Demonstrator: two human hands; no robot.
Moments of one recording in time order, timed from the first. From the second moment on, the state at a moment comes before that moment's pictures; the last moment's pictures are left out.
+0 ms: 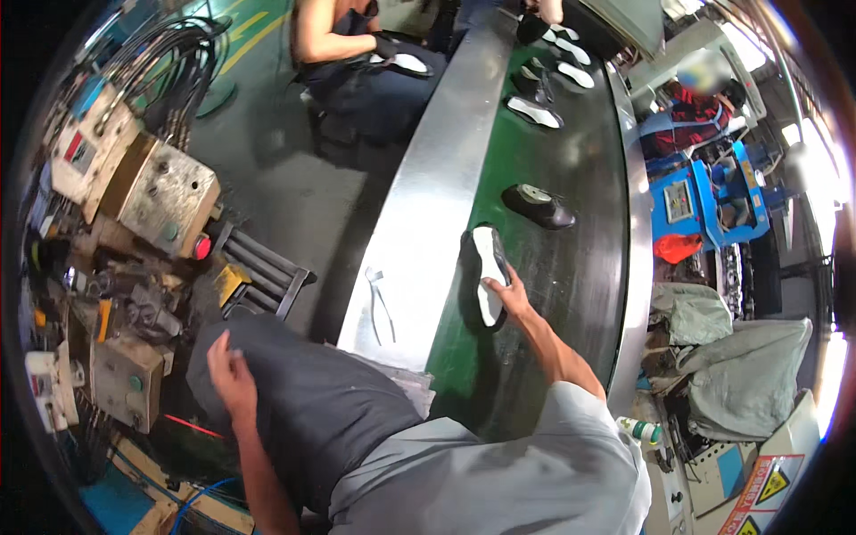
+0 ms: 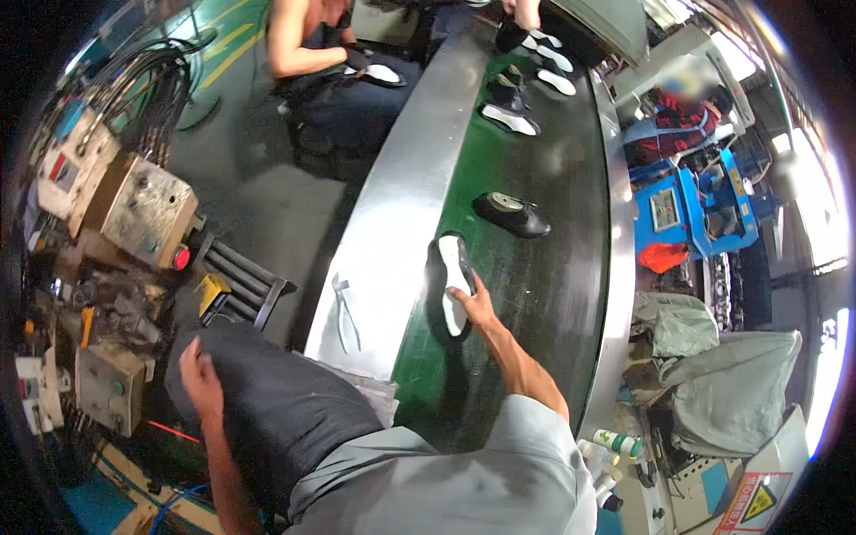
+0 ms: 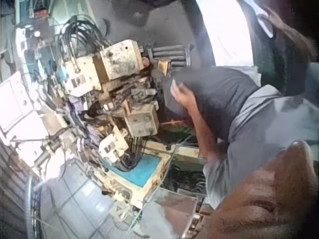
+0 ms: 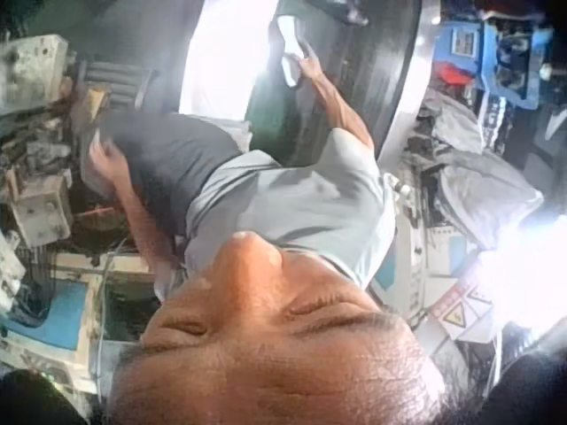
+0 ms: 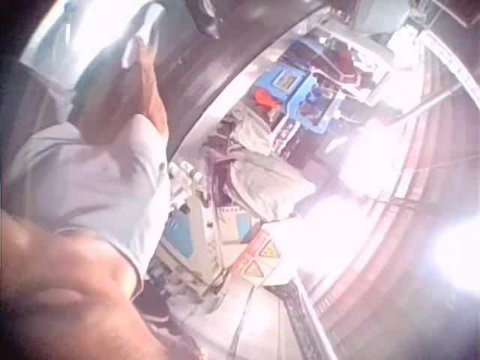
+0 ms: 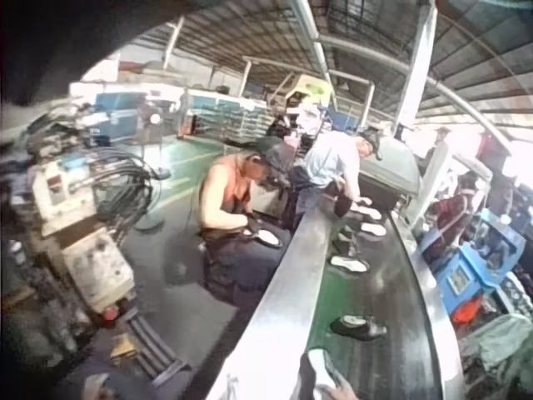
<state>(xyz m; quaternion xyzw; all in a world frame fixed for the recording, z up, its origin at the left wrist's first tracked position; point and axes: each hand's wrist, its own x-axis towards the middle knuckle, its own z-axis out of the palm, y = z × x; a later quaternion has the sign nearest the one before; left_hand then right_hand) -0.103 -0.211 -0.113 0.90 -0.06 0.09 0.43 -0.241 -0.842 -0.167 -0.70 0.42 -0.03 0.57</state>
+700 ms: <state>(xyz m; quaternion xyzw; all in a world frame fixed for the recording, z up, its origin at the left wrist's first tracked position) -0.133 -0.175 -0.014 0.88 -0.02 0.29 0.37 -0.118 -0.380 -0.031 -0.78 -0.29 0.19 0.52</state>
